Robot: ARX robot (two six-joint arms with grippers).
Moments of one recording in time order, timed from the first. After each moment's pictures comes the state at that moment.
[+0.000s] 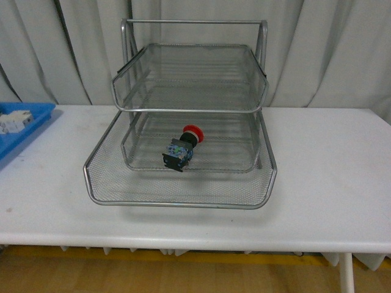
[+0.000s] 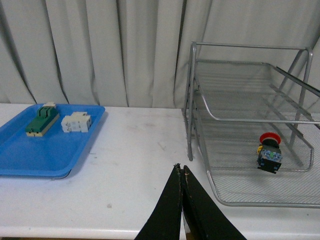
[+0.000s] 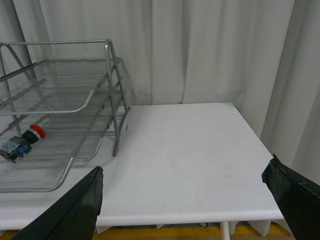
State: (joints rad) left arm 0.00 0.26 0.06 0.19 0.00 -0.01; right arm 0.00 0.00 0.01 0.00 0.00 0.00
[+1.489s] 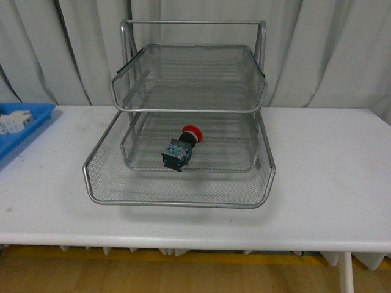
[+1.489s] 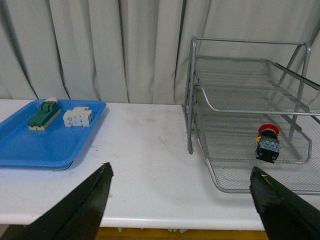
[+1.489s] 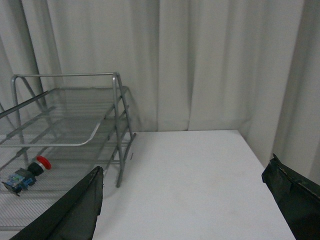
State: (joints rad) left arm 0.00 0.01 0.01 0.00 0.00 -0.01; right arm -0.06 0.35 0.05 0.40 -0.11 0.01
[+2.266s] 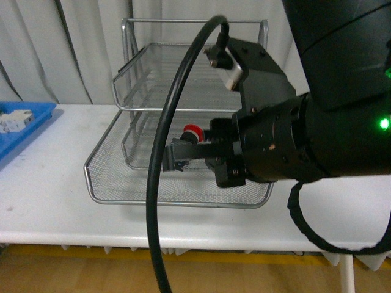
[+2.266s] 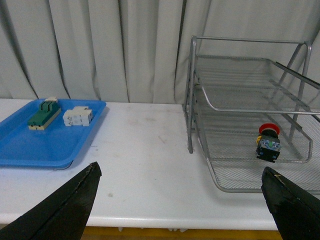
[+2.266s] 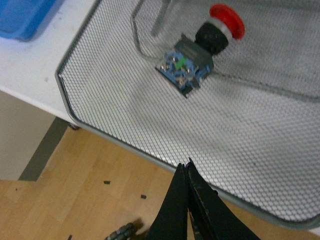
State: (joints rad) left arm 0.00 0.01 0.01 0.00 0.00 -0.01; right arm 0.53 1.76 0.94 0.16 -0.13 0.23
